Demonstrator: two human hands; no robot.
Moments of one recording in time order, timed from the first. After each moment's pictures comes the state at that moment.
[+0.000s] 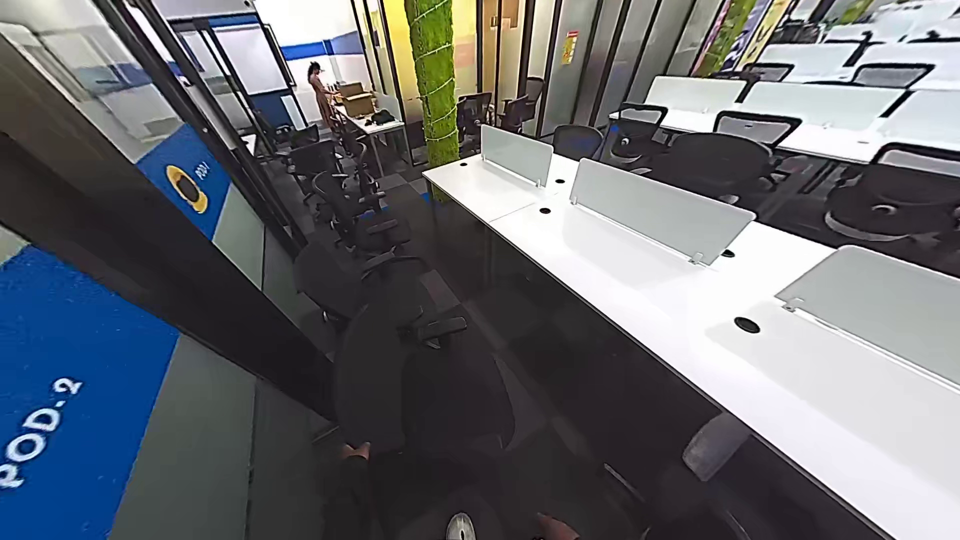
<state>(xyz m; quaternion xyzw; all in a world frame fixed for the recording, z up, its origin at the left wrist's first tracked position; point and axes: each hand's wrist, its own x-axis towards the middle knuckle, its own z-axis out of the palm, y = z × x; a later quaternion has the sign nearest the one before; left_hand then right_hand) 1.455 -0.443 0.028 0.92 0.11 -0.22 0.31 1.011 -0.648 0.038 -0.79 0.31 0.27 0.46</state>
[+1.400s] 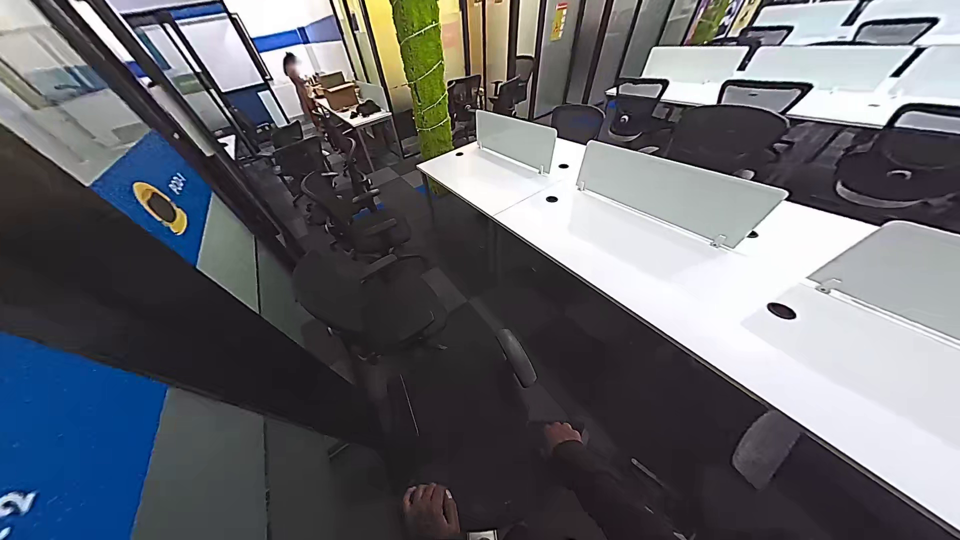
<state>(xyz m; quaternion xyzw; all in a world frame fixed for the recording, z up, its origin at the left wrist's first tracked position) 1.357 -0.457 0.025 0.89 -0.41 0.09 0.20 1.208 -0.755 0.084 -0.80 0.46 0.34 0.20</state>
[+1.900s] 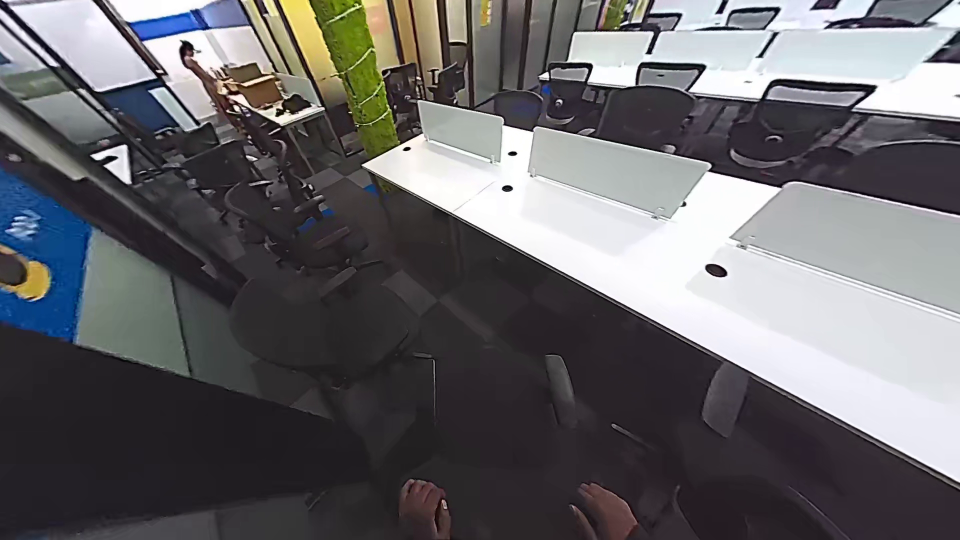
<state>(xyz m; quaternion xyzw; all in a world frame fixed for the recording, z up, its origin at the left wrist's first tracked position) 1.457 -0.494 0.037 0.77 -0.60 -0.01 0.24 1.094 -0.674 0.076 -0.88 0.39 0.06 0.25</state>
